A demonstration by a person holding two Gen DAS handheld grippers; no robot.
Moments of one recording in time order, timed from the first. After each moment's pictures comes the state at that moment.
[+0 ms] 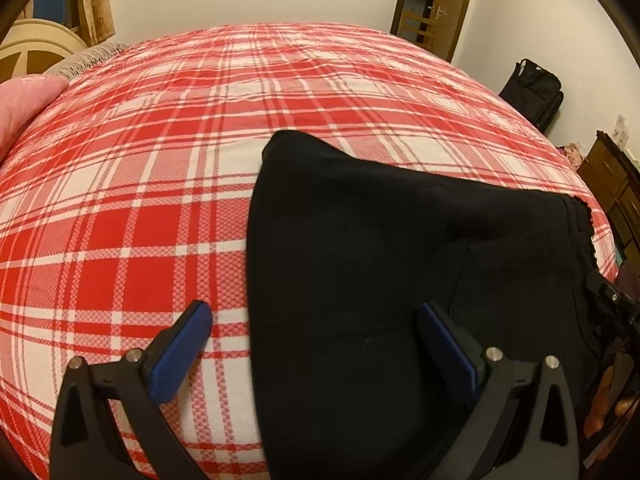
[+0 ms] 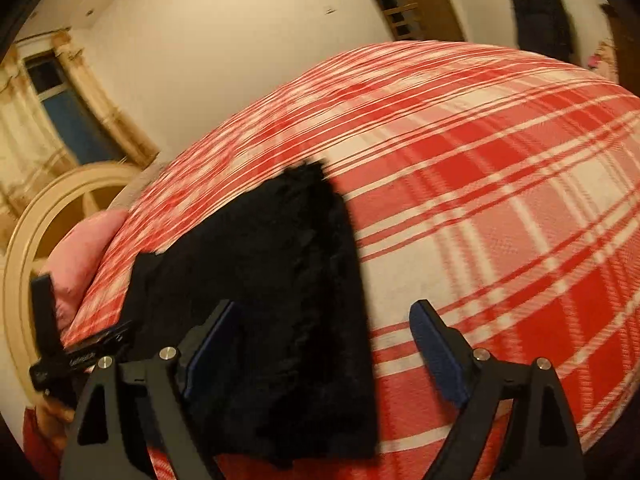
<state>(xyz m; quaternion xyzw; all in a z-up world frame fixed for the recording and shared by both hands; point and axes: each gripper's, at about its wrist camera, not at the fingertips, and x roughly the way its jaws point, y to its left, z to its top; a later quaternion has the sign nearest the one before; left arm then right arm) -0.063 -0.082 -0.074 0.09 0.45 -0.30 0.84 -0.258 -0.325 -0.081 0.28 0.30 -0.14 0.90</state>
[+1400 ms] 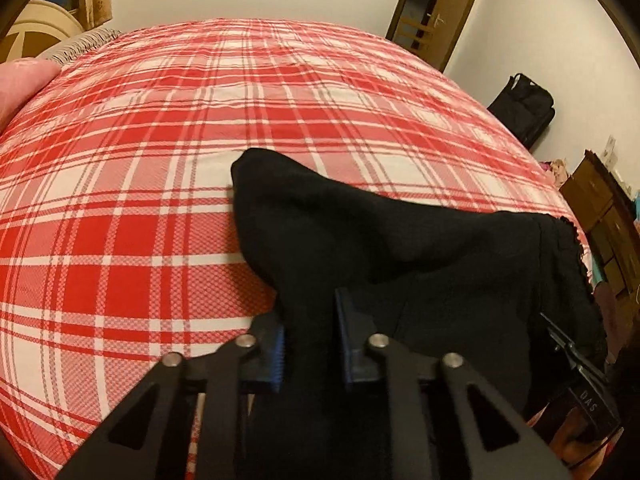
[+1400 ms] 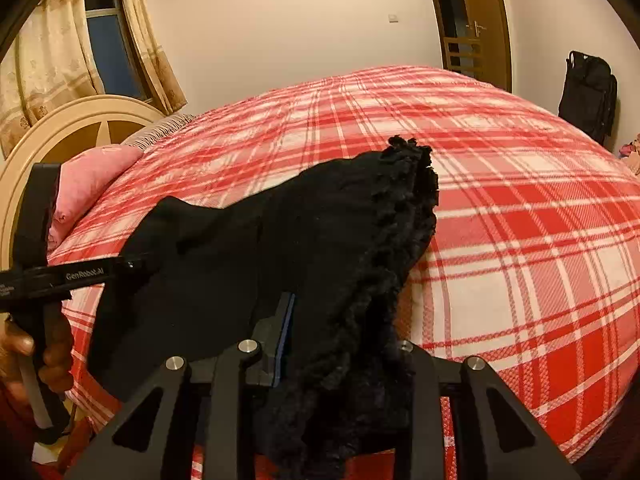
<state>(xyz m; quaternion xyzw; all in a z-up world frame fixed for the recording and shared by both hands) -0.061 -0.090 -0.055 0.05 0.47 -0.32 0.82 -0.233 -0.263 -0.057 0.14 0.32 -0.13 0.93</state>
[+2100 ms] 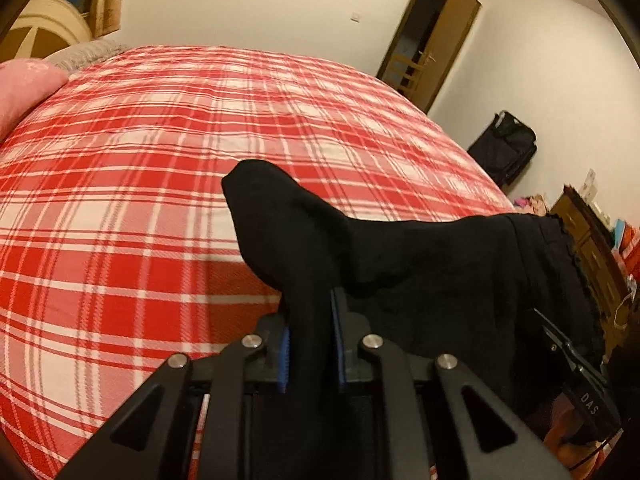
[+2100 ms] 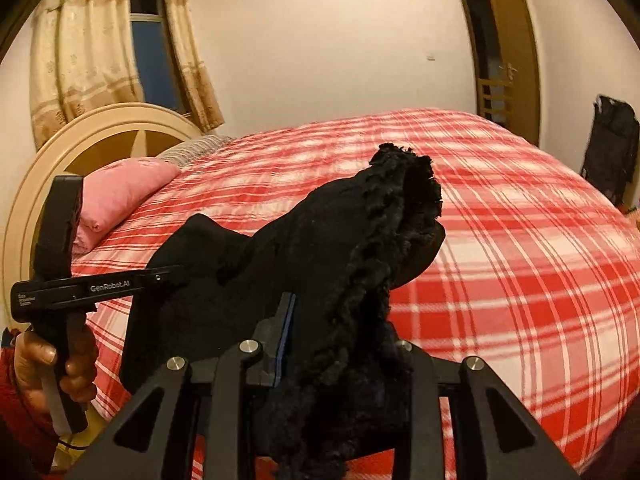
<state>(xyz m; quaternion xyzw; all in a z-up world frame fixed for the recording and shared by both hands) -0.058 -0.060 -0.003 -0.01 0.43 -0.34 0.84 -0.209 -0.221 0.016 0.09 0.27 -0.08 0.95</state>
